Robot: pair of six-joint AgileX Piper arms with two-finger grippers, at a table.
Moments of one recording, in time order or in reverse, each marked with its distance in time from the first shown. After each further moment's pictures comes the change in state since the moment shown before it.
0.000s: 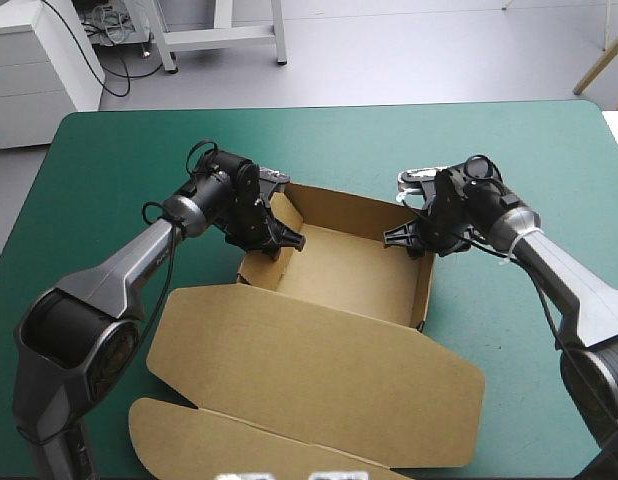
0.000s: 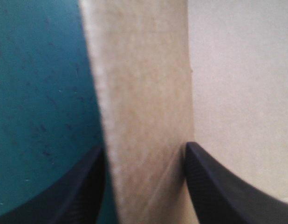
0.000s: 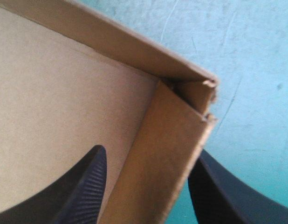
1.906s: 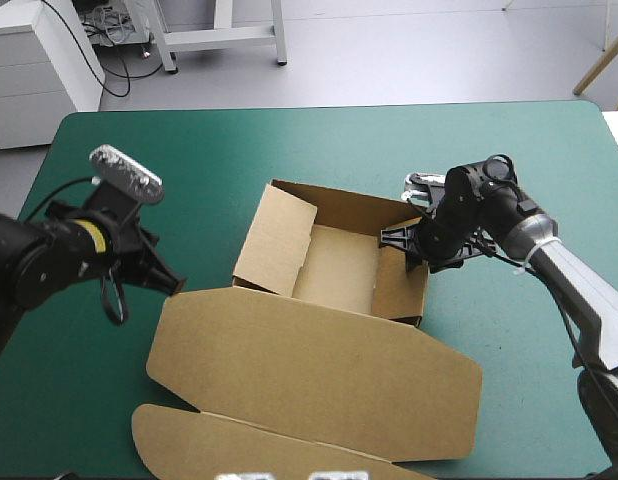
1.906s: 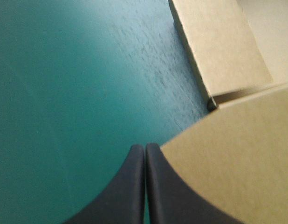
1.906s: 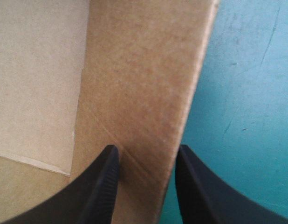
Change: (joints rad) left arm 0.000 -0.831 0.294 0.209 0.076 0.211; right arm 0.000 -0.073 0.031 0.151 0.085 0.114
